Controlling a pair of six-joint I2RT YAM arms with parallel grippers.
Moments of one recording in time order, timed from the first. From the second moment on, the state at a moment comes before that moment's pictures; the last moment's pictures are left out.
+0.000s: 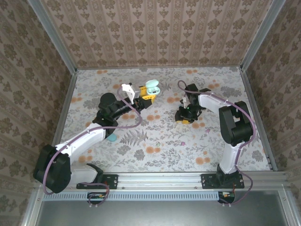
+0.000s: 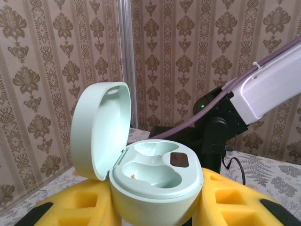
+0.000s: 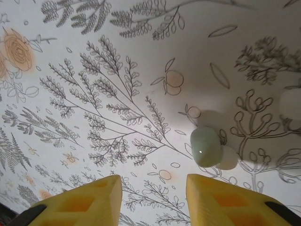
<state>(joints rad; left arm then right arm) -0.59 1.25 0.75 0.64 0.58 -0.04 0.27 1.89 1.28 -0.85 -0.39 0.31</state>
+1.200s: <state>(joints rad) -0.58 1.22 0.75 0.60 0.57 -0.04 0.35 2.03 1.52 -1.04 -0.10 0.21</state>
